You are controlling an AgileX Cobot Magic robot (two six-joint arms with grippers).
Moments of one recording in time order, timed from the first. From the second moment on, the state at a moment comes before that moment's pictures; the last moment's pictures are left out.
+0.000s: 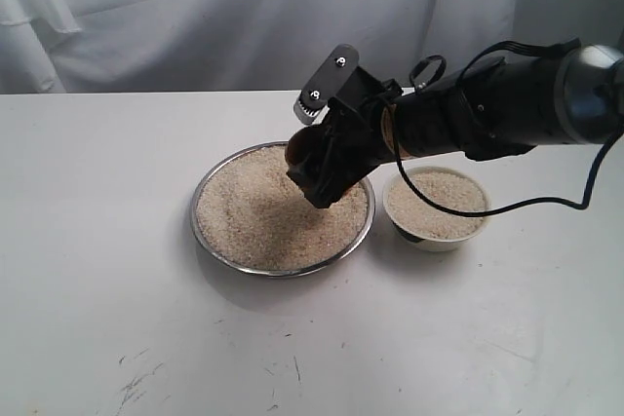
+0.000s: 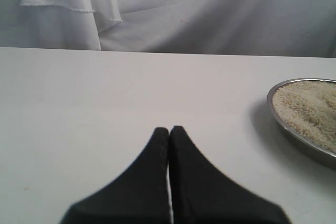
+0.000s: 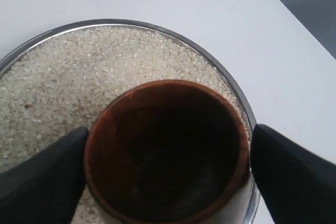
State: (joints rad) left arm 0.01 0.01 0.00 -0.04 0.29 0.01; right arm 0.59 1.94 -1.21 -1.74 -0.27 1.22
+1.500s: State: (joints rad) left arm 0.01 0.01 0.00 -0.04 0.29 0.01; right arm 0.59 1.65 -1.05 -0.98 -0.13 0.59
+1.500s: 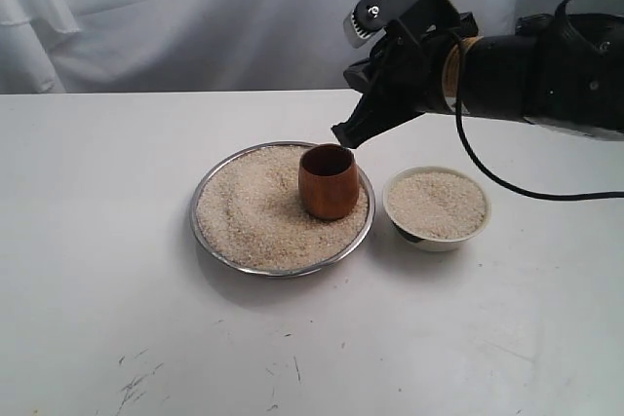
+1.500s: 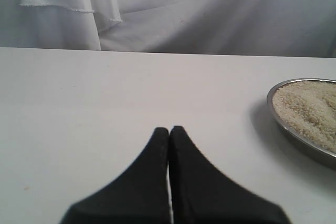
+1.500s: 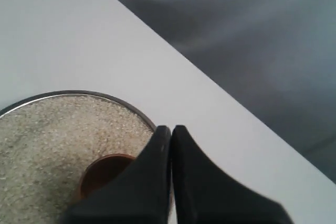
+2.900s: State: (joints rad) left arm 0.01 0.01 0.00 -0.04 0.29 0.01; right arm 0.60 1.68 -1.05 -0.16 0.23 -0.38
